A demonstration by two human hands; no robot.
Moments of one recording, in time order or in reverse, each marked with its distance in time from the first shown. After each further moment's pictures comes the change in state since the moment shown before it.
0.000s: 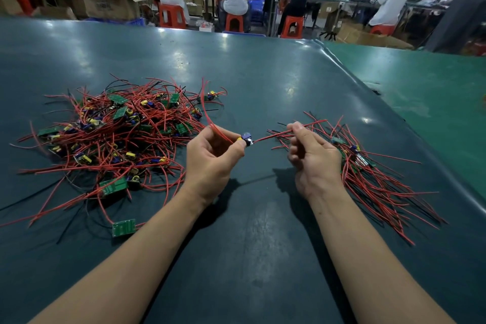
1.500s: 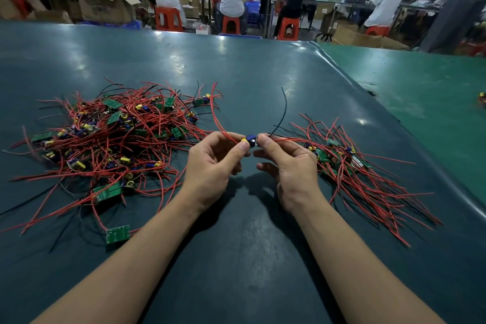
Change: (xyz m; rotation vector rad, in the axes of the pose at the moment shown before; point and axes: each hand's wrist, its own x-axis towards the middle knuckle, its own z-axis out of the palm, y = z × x) left_hand 0.000 0.000 0.003 0.035 -0.129 -0.013; right_hand -0.022 0.013 0.012 -0.144 -0.221 -0.029
